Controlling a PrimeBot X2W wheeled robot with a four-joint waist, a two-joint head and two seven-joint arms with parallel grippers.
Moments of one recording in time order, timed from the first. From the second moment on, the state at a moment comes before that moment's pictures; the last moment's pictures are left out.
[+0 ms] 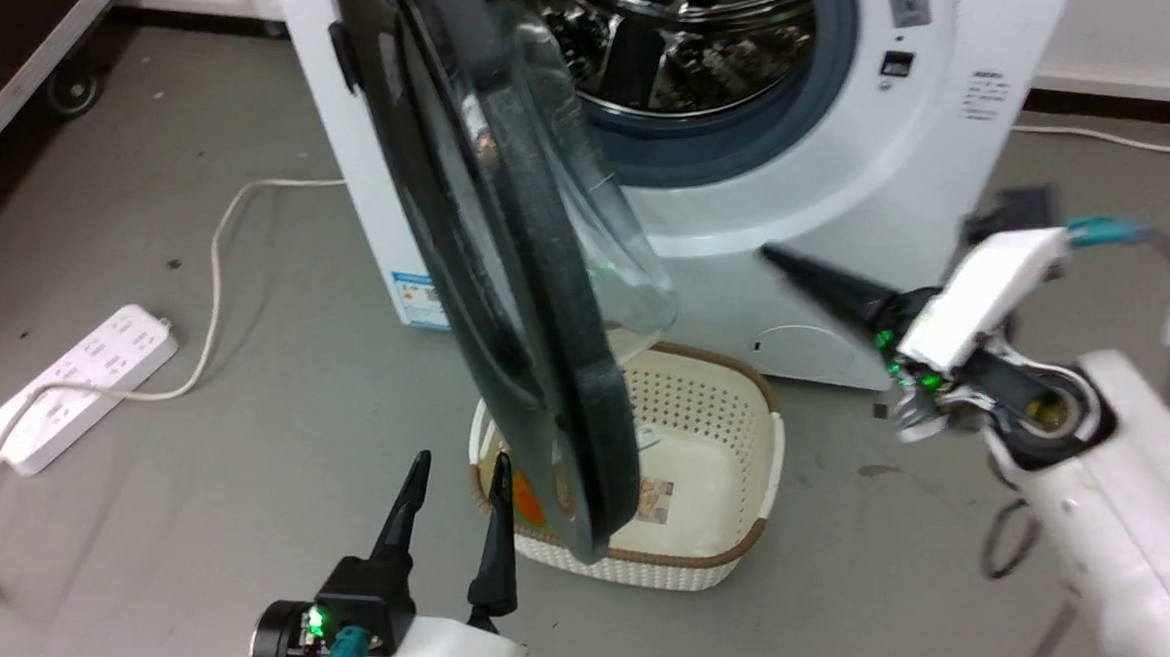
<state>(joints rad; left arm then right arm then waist) -0.07 0.05 -0.26 0.12 -0.19 0.07 -0.26 -0.70 -0.16 0.30 0.62 1.51 0.13 0.54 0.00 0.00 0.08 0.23</state>
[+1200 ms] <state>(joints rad) 0.02 0.05 -0.09 0.16 -0.14 -0.03 -0.26 0.08 -0.06 0.02 0.01 0.10 0.13 -0.26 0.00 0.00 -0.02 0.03</state>
